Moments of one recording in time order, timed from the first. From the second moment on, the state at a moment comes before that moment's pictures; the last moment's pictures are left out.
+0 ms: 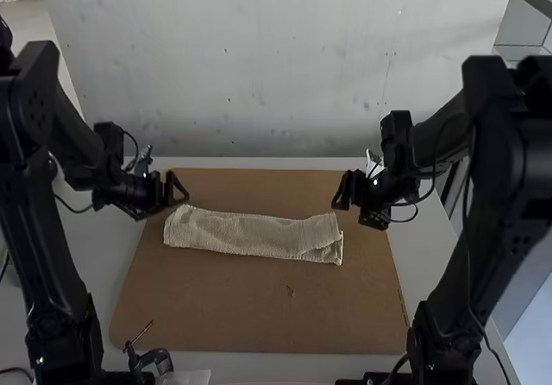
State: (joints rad) left arm 0.20 1.81 0.73 0.08 0.65 0.04; right arm 0.07 1.54 0.69 -0.25 -0.43 0.23
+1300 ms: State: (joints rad) left arm 0.25 1.48 0.52 0.17 0.66 0.04; right arm 0.31 1.57 0.65 -0.17 -0.34 0.36
